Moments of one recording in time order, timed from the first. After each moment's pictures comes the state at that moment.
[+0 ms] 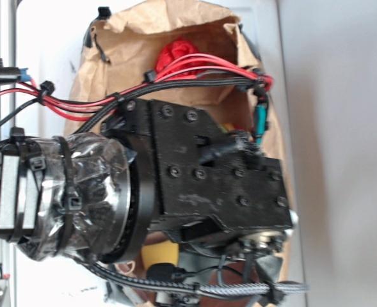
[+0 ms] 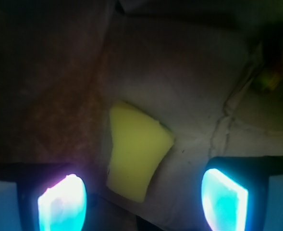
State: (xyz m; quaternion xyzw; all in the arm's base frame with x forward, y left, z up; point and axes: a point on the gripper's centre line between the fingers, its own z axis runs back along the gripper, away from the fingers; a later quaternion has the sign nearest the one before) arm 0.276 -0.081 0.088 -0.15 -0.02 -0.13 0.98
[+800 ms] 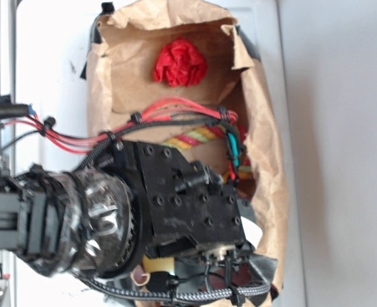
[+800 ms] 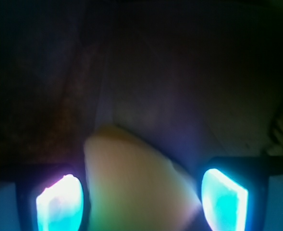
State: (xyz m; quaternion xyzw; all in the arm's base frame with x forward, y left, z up) arm 0.284 -0.105 0.044 -0.15 -0.06 -0.13 0.98
